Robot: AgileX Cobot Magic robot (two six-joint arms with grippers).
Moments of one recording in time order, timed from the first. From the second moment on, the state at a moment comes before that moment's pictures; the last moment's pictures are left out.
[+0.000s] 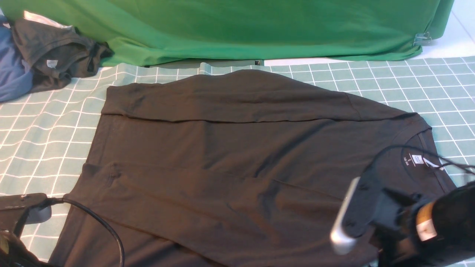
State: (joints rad) right arm 0.75 1.34 -0.69 0.14 0.73 -0.42; left arm -0.16 1.02 -0.57 0.01 1.20 -0.32
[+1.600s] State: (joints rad) right arm 0.93 1.42 -0.63 0.08 0.77 -0.06; left arm -0.16 0.99 -0.52 -0.05 1.22 -0.33
